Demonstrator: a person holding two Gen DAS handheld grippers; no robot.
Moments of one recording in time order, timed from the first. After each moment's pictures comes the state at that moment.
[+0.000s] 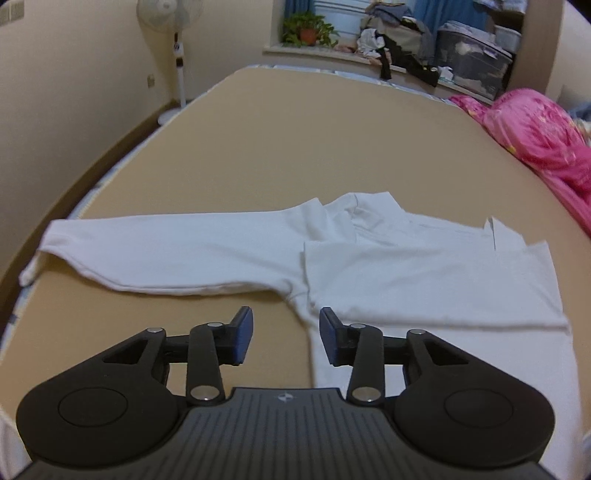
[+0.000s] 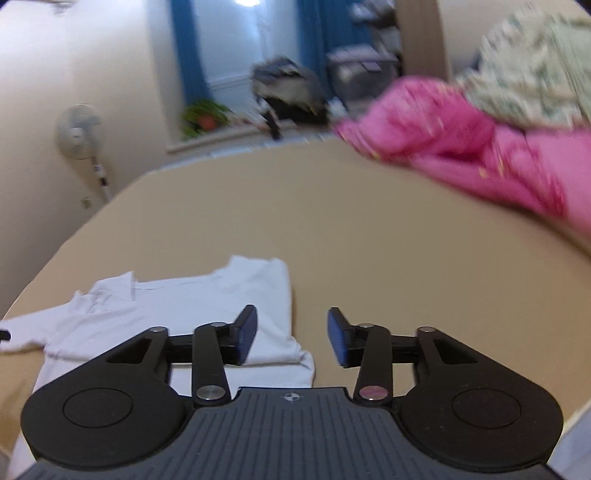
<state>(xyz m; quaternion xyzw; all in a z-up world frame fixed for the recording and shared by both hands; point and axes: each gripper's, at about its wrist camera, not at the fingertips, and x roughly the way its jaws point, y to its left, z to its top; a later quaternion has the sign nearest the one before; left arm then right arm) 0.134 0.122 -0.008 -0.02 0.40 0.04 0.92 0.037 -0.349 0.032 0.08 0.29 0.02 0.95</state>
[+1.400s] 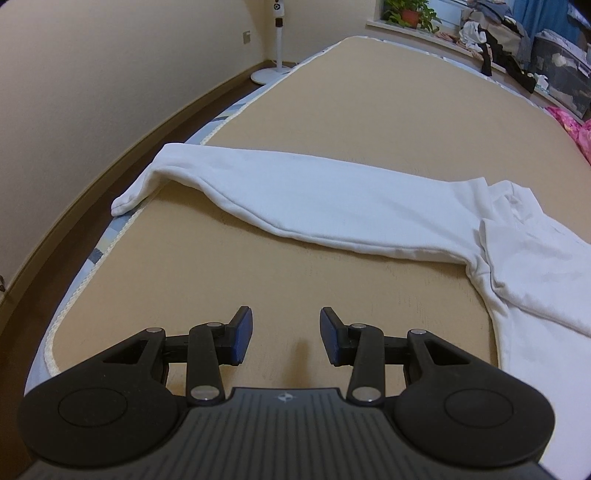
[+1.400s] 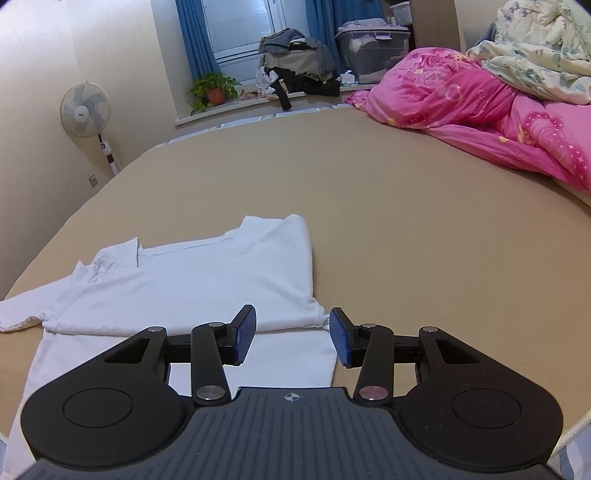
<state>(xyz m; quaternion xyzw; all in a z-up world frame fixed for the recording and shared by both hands) 0.135 0.255 -0.060 -0.07 0.44 0.17 0.88 0.067 -0.329 -0.010 0.09 0.34 0.02 0.93</state>
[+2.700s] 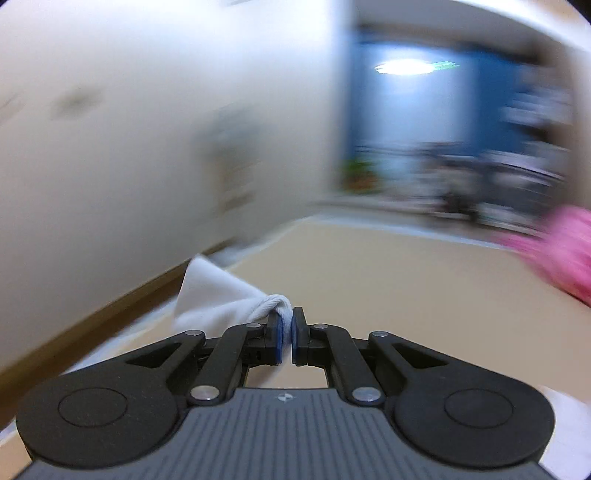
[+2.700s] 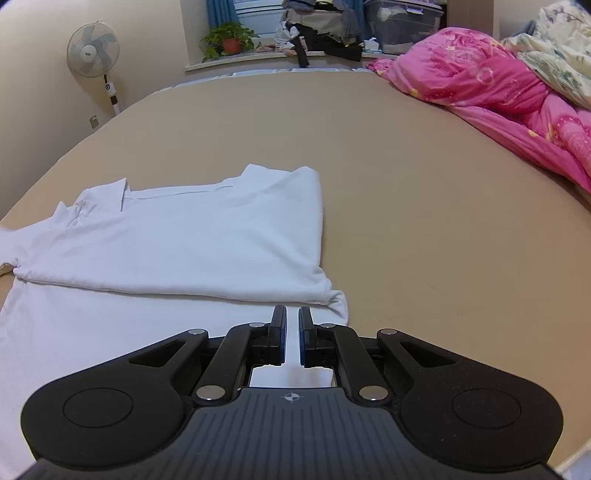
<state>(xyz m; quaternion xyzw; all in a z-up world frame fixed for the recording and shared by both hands) 0.217 0.086 0.037 0.00 0.15 0.10 0.98 0.104 -0.320 -0.047 0.03 0.41 0.05 0.91</state>
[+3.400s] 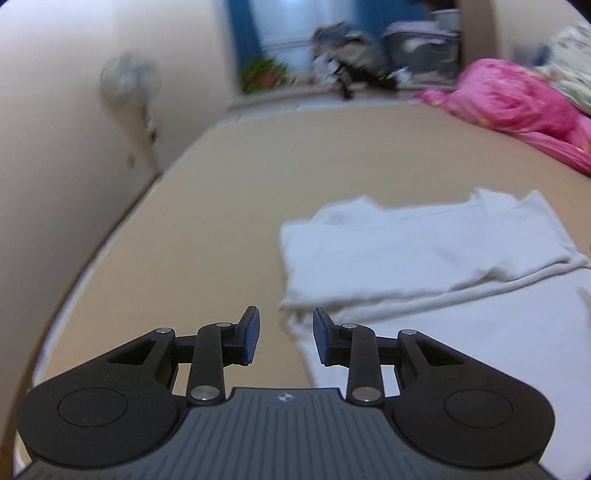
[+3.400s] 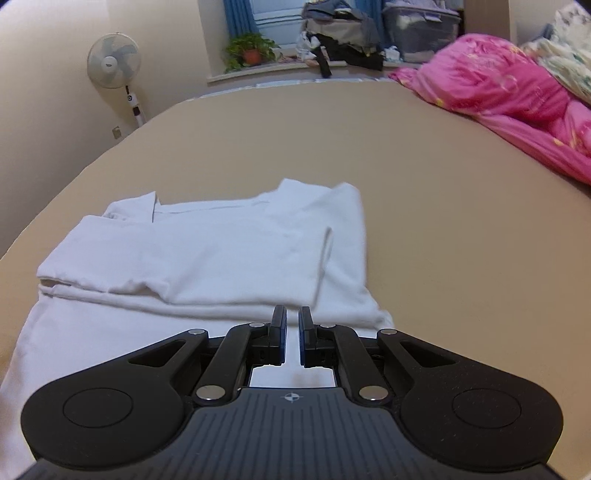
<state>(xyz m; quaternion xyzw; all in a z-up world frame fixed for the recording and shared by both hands) 0.117 0.111 -0.003 0.09 0.34 0.03 0.94 0.122 -0.300 -0.046 0.05 0.39 0.09 0.92</state>
